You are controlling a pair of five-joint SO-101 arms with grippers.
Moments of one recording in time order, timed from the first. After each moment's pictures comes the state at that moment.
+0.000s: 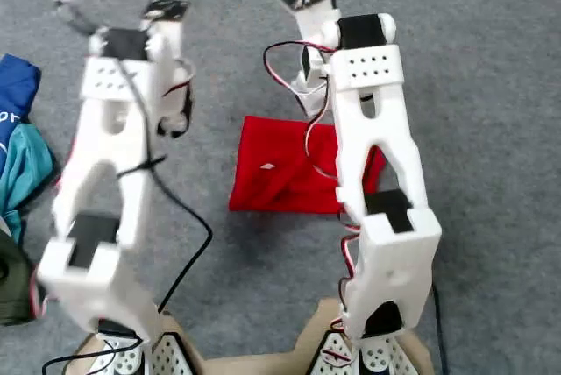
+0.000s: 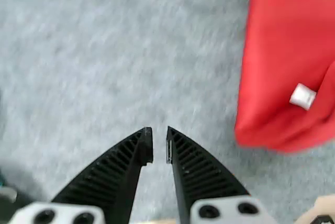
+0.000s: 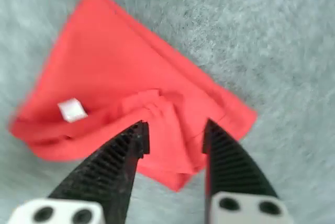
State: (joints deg) left arm 1.4 7.6 -19.2 100.4 -8.1; right arm -14.0 23.8 -37.0 101.1 3.6
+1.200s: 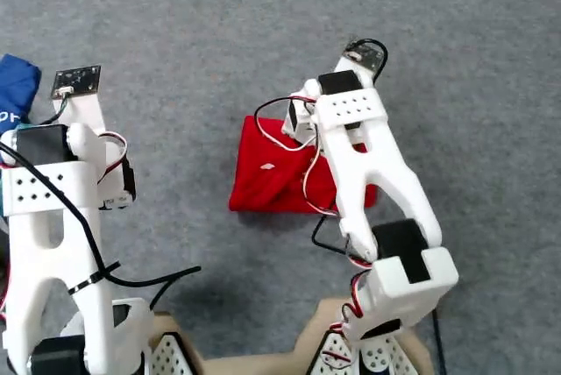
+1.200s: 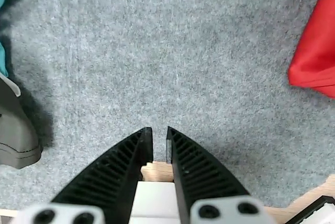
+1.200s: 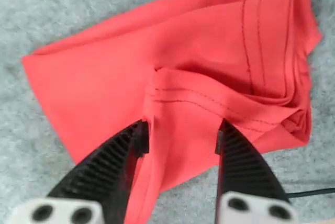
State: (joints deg) left arm -11.8 -30.4 19.4 100.4 -6.2; right arm -16.4 9.7 6.1 76.3 -53.2
